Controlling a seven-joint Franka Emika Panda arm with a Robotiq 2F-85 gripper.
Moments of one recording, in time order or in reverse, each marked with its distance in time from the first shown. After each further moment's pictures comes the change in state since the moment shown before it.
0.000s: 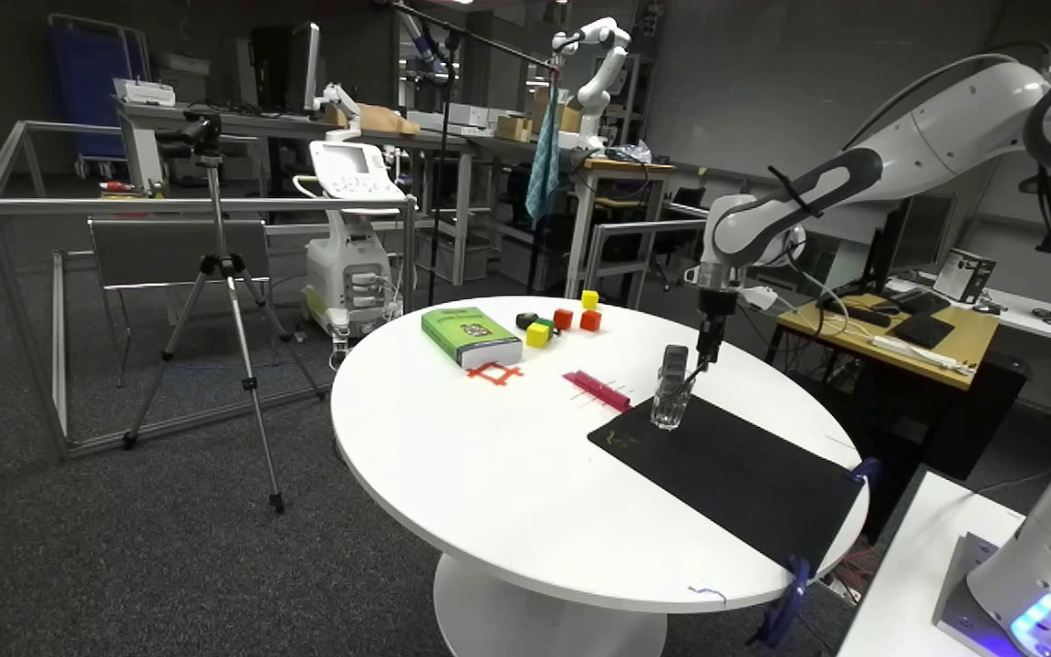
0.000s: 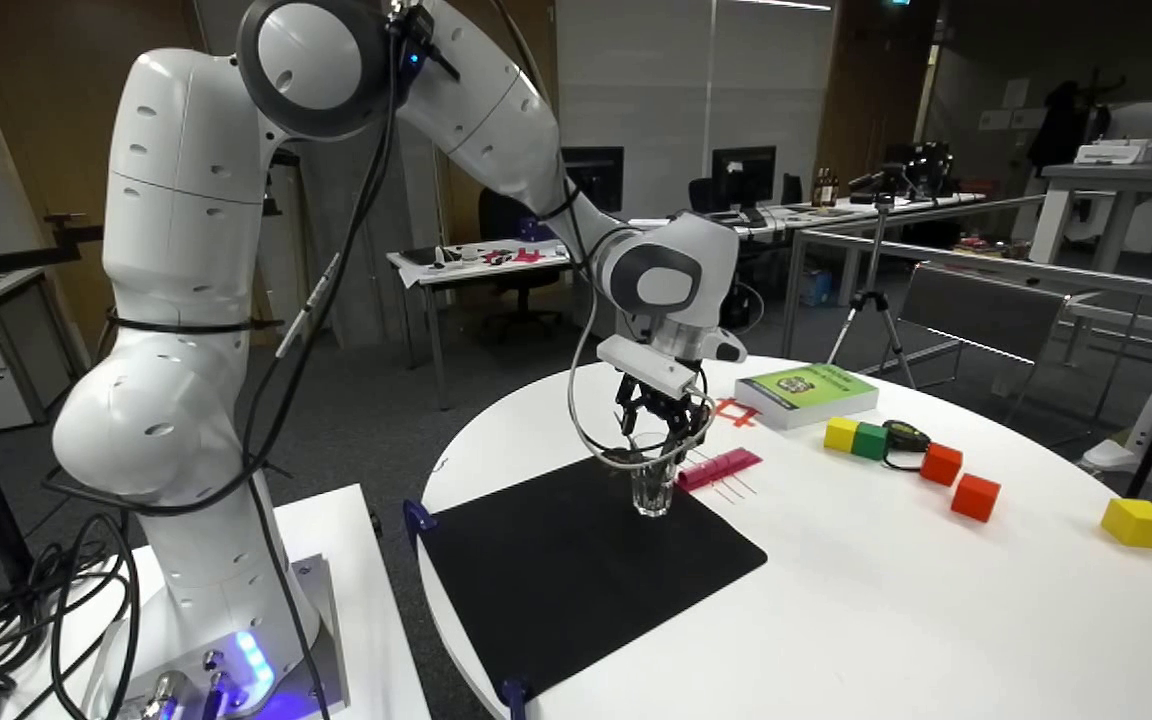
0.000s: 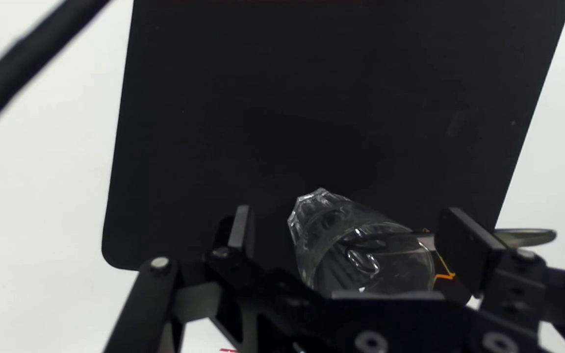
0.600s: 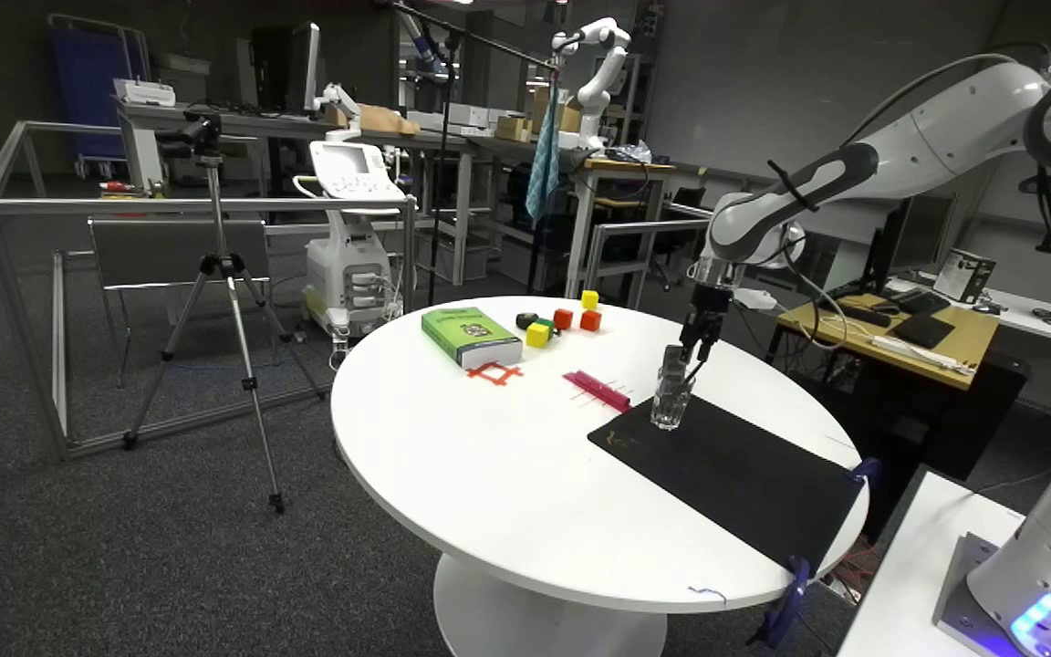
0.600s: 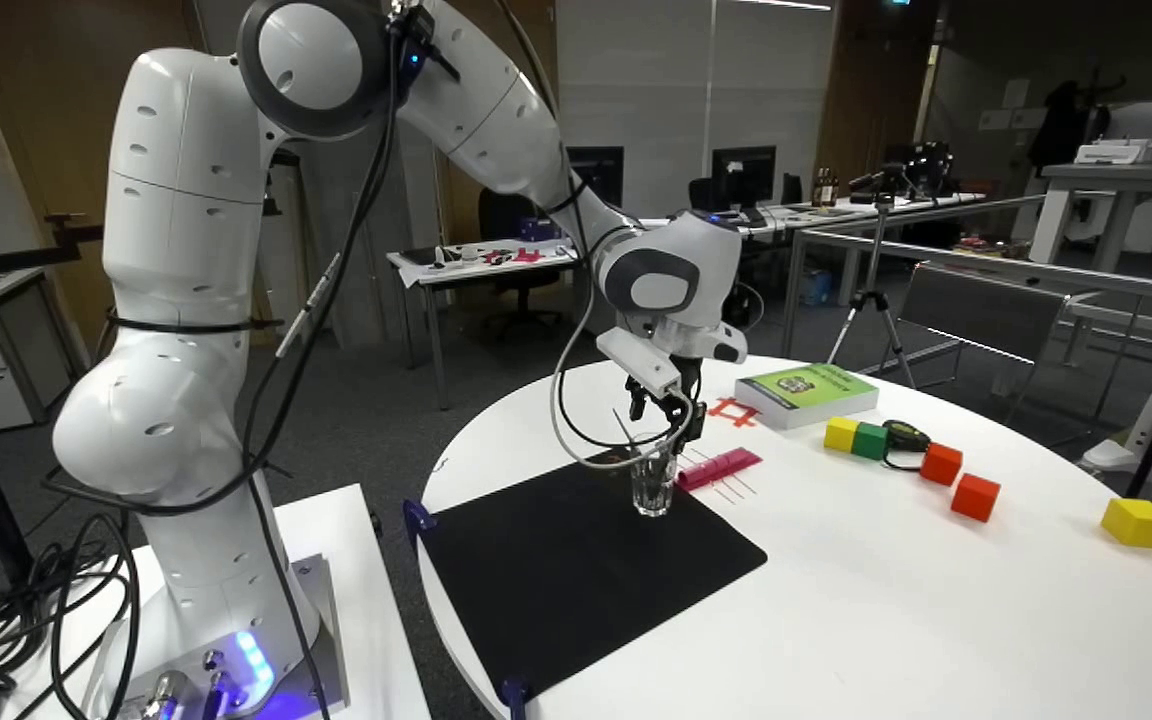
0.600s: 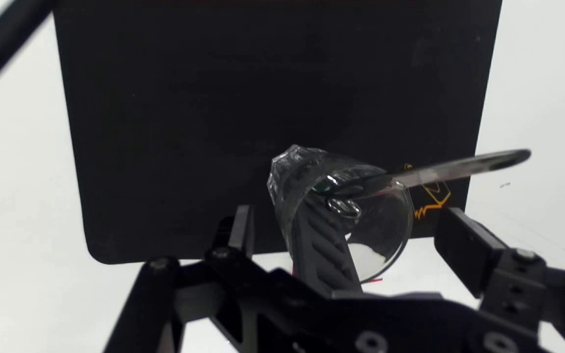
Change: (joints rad) arm 0.001 0.000 0.004 -0.004 0.143 0.072 0.107
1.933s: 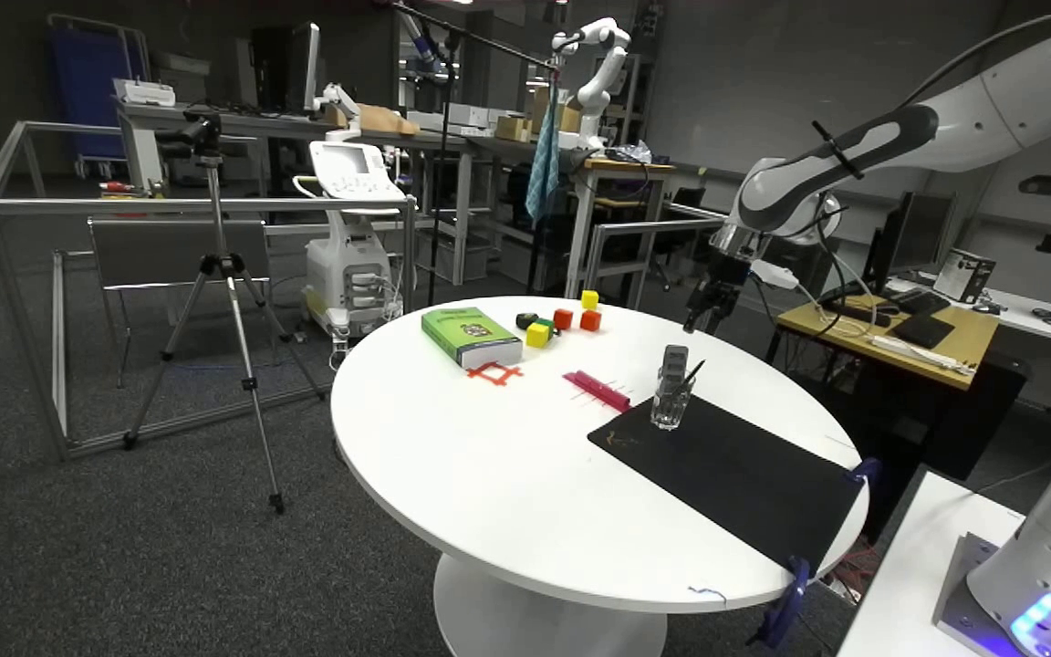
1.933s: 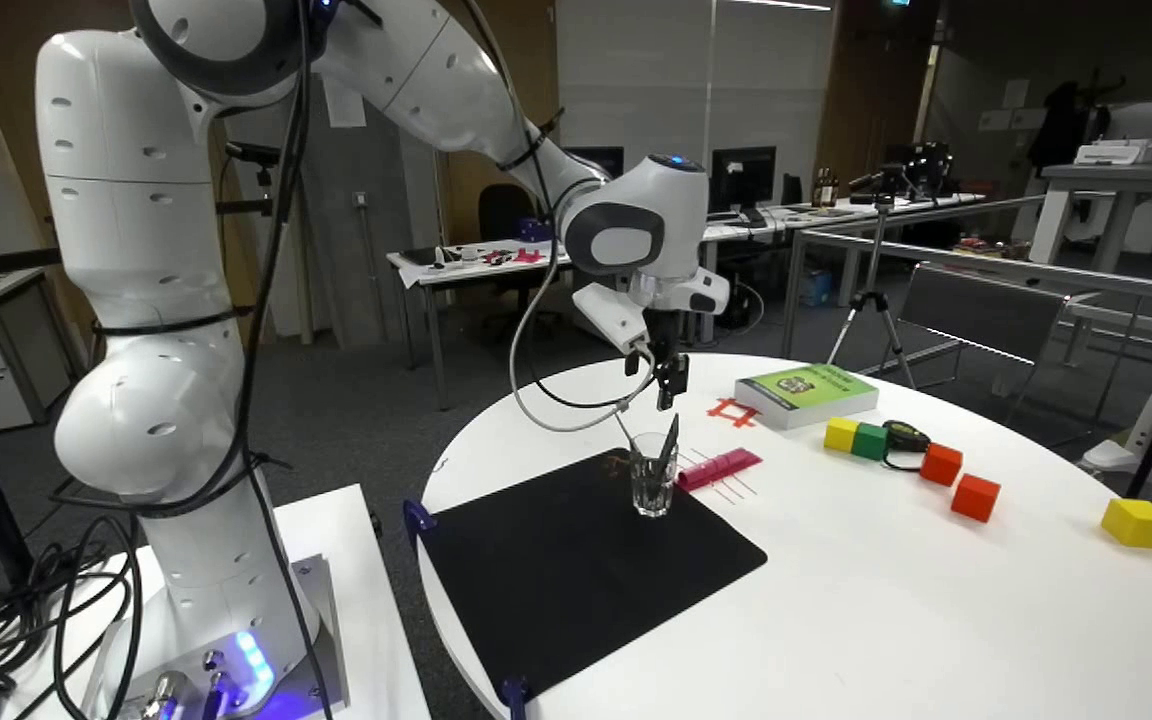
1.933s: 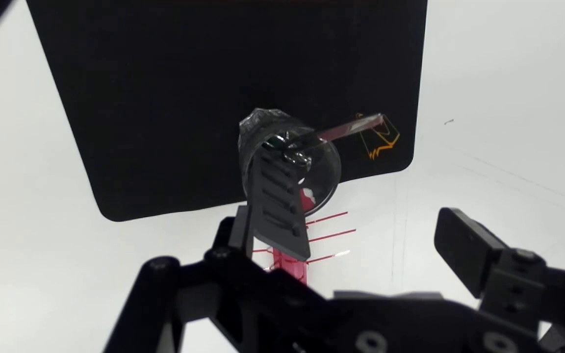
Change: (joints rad) arm 0.013 -0.213 0.006 -0.133 0.071 0.066 0.082
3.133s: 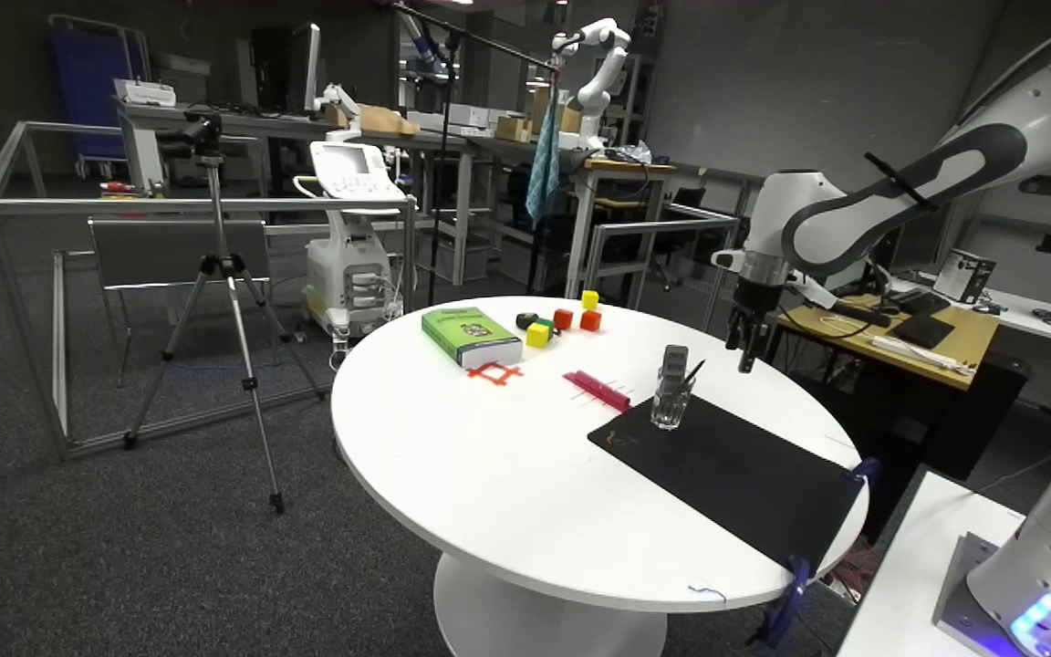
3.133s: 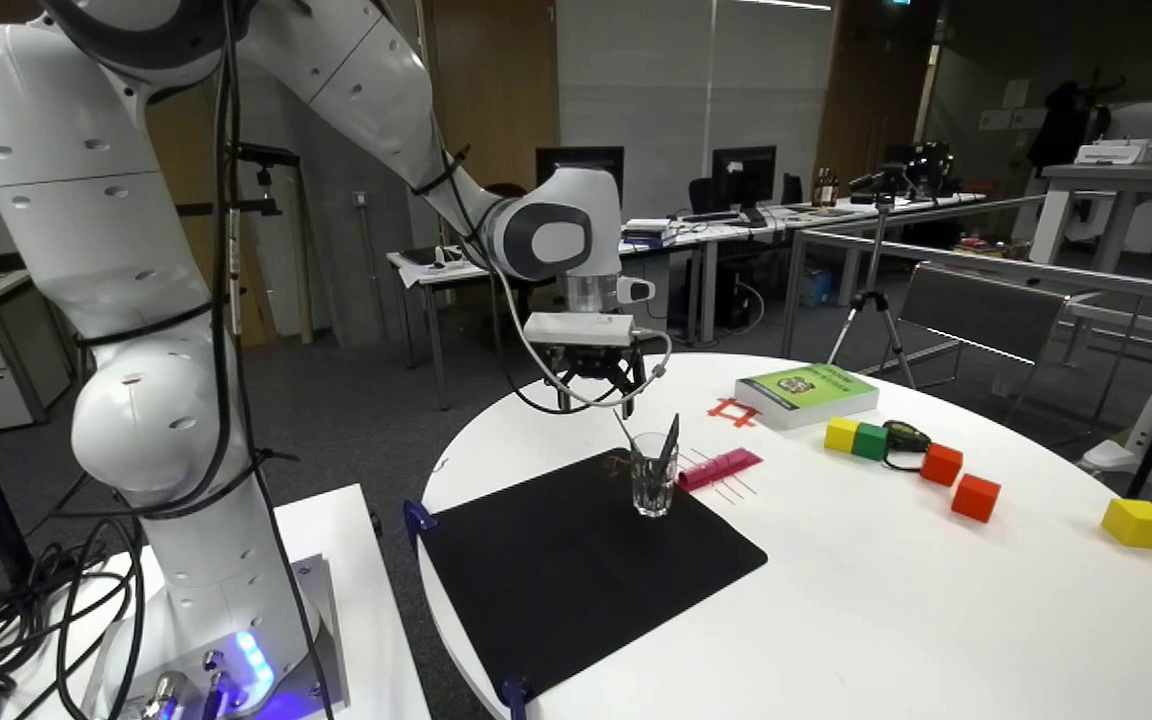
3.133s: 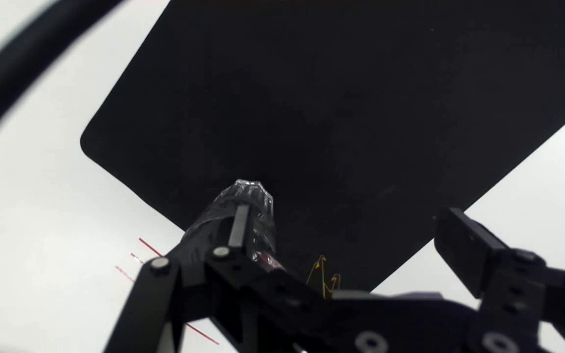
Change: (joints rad) arm 0.109 -0.179 -0.003 -0.265 -0.387 0.065 -0.425
